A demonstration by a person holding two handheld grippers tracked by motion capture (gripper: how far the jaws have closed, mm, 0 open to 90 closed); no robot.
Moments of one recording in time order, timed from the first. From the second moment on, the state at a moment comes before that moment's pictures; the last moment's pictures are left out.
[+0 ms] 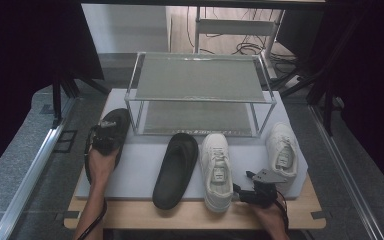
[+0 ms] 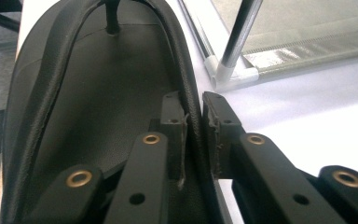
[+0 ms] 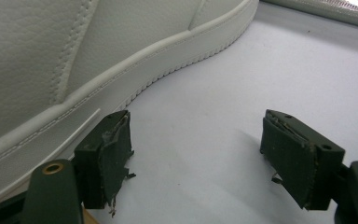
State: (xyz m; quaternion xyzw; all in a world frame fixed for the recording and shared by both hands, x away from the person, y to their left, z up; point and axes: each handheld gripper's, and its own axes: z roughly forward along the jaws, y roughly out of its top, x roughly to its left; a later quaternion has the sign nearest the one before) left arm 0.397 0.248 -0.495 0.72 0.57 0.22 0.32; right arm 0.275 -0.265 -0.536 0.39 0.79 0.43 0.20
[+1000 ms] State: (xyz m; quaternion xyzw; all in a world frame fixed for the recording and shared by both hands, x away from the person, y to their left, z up) left arm 0.306 0.267 -0.461 0.73 0.54 0.23 0.35; right arm 0.275 -0.265 -0.536 0.39 0.79 0.43 0.20
